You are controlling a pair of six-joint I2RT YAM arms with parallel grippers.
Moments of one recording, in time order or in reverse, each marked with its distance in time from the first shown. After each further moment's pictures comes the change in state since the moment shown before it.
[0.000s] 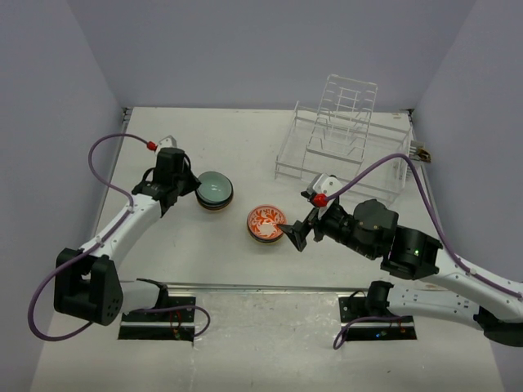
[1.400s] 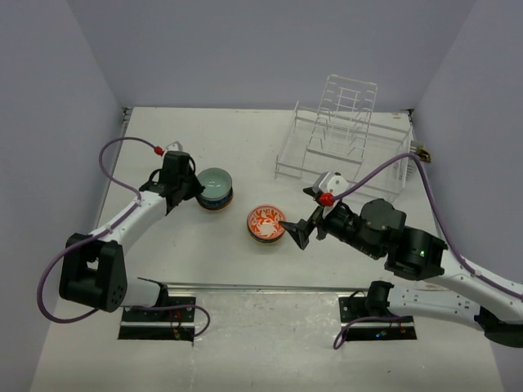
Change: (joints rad) left arm -0.002 0.084 -0.024 0.033 0.032 0.002; right arm 0.000 -0.014 0.023 0.010 0.002 -0.022
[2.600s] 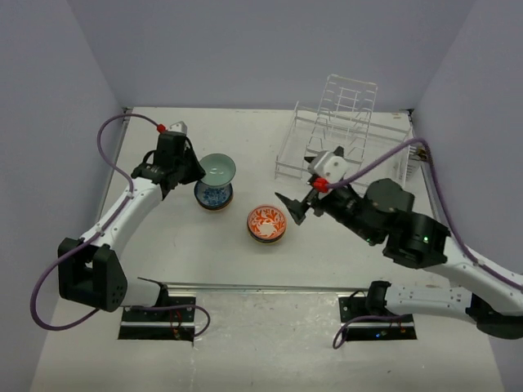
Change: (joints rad) left arm 0.000 -0.006 0.243 -0.202 0.104 0.127; right arm 0.001 0.204 0.252 0.009 0.086 -0.248
